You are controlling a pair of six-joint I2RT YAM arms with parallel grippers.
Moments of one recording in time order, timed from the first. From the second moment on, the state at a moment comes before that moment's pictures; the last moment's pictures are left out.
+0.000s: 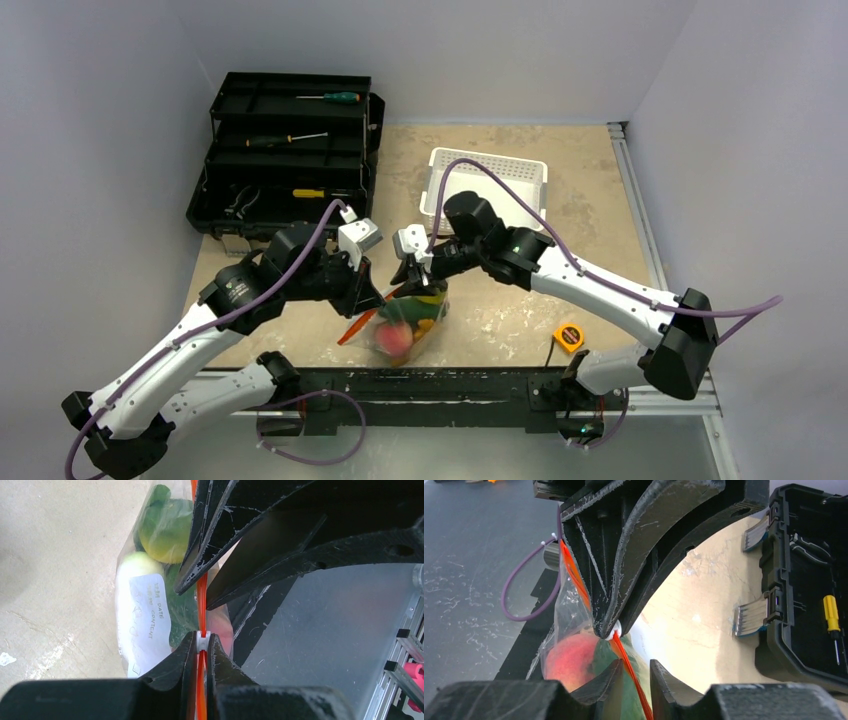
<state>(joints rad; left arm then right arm) -0.77 0.83 1.02 -0.82 0.34 -0.28 0.92 1.35 1.16 -0.33 -0.76 -0.50</state>
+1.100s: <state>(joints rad) -0.77 0.81 1.01 -0.78 0.28 -0.29 0.94 1.15 0.91 -0.07 -0.37 -0.21</state>
